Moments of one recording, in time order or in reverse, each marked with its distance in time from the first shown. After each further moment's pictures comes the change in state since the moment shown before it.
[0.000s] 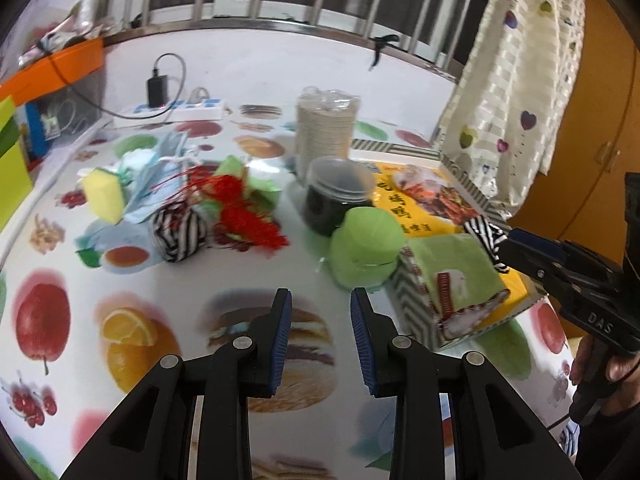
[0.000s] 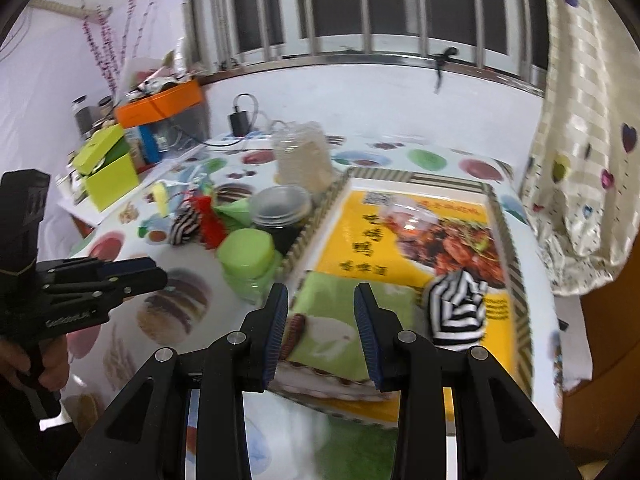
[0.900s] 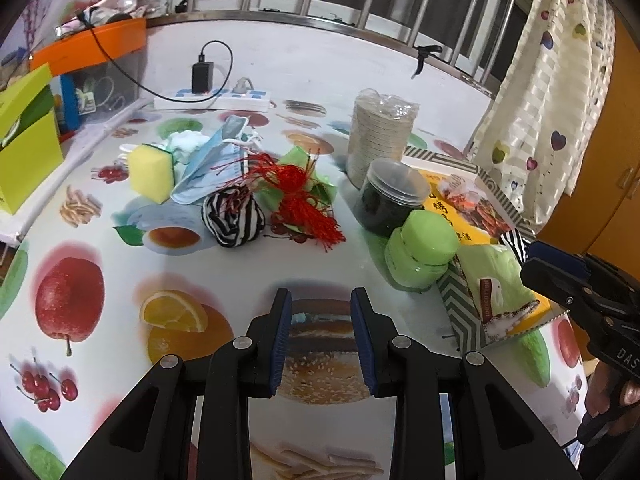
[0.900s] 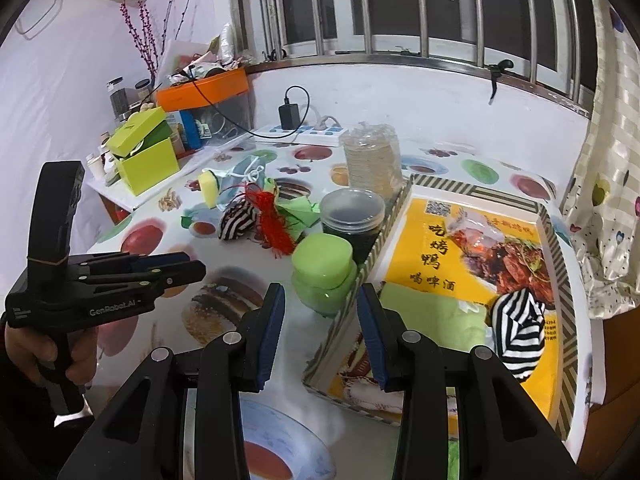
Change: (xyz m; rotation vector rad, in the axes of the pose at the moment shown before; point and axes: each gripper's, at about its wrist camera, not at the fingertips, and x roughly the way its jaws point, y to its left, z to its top) left arm -0.005 0.034 -0.006 -0.082 -0.007 0.069; right arm 0.010 0.046 0.009 -0.075 0.017 0.103
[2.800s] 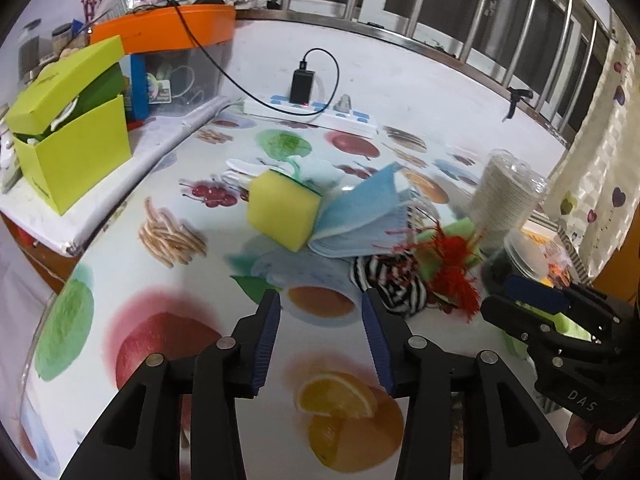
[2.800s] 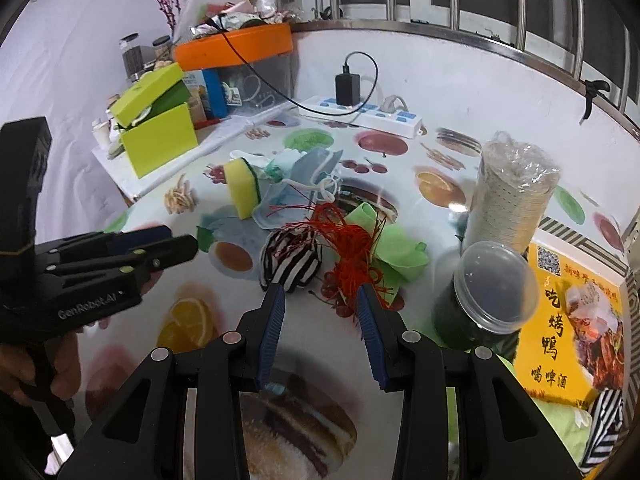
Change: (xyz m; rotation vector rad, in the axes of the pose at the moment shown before) left arm 0.016 0.111 0.044 -0.131 -0.036 0.156; right arm 0.130 0.075 0.060 -0.095 0.118 0.057
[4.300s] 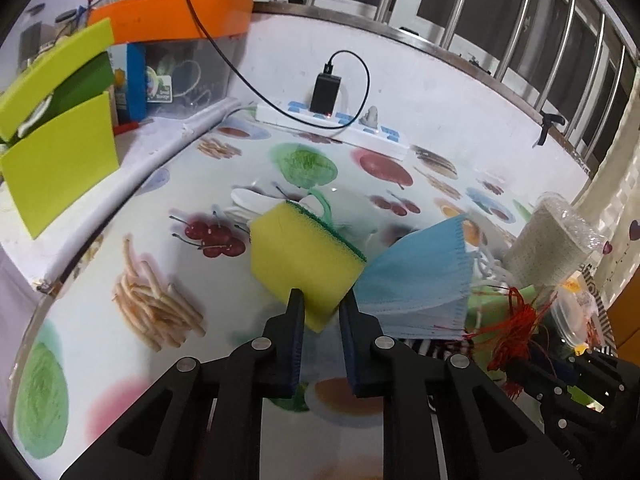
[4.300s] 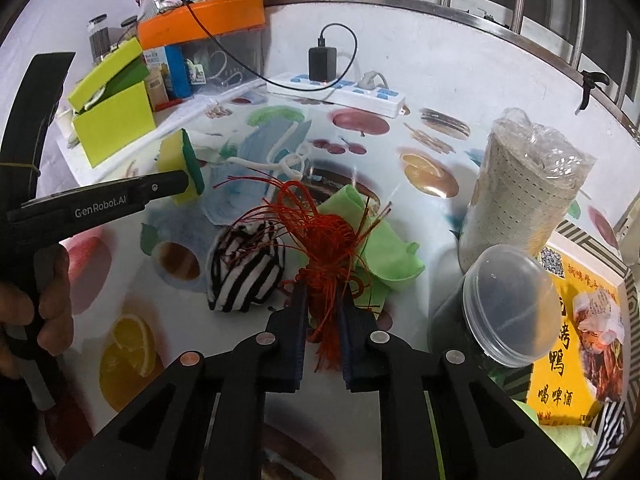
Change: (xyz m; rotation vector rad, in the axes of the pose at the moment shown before) left arm 0.055 0.024 0.039 -0.058 -0.032 0.009; right arm 0.043 -0.004 0.008 0.005 0.051 -0.096
